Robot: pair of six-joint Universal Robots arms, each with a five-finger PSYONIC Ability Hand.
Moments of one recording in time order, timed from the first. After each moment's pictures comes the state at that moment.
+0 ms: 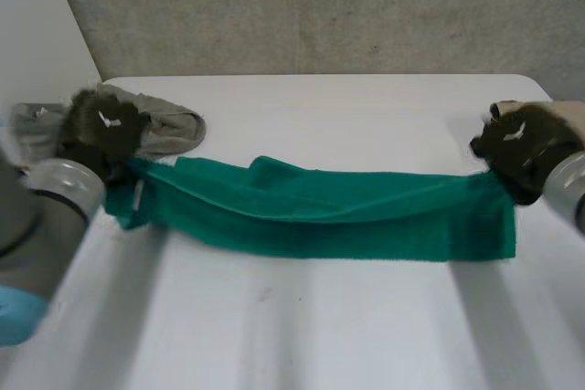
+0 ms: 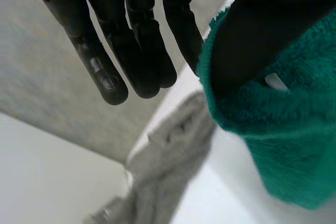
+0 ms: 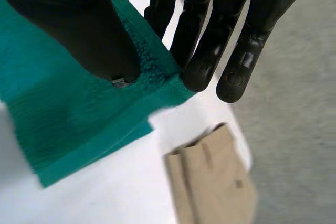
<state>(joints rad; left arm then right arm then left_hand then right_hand) 4.37 -1.65 -1.68 3.23 -1.65 3.86 1.79 -1.45 1.53 0.27 1.47 2.27 1.15 1.20 1.19 1.20 0.97 0.99 1.18 1.19 1.19 1.00</state>
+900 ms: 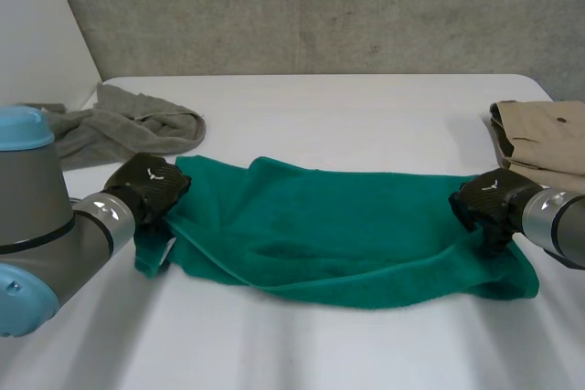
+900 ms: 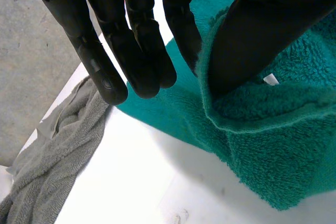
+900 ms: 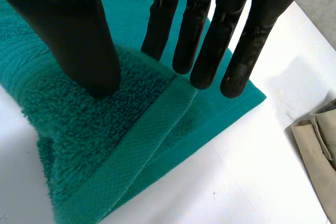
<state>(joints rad) 4.41 -1.91 -1.62 3.10 -1.46 3.85 1.71 -1.18 1.49 0.36 1.33 2.36 1.15 1.20 1.19 1.20 0.97 0.76 0.88 0.87 0.88 0.72</state>
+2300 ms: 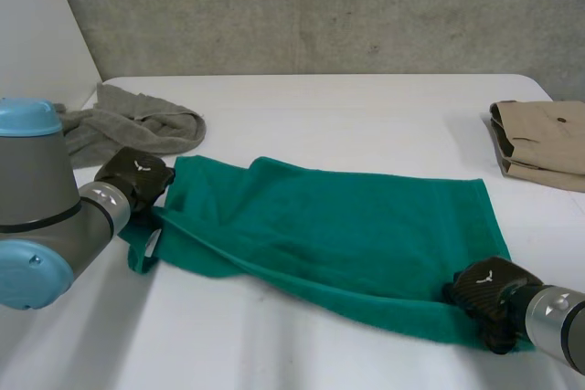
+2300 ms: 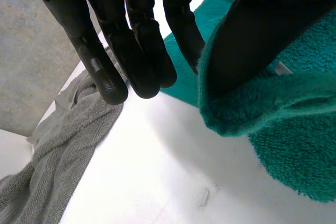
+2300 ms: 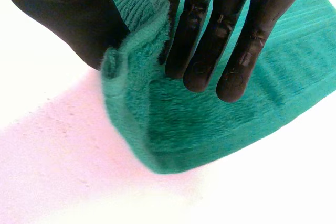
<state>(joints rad) 4.43 -2.00 -1.53 3.09 -1.55 3.85 1.71 -1.37 1.95 0.29 1.33 2.29 1.15 1.20 1.19 1.20 0.97 0.76 1.15 1.16 1.17 0.97</state>
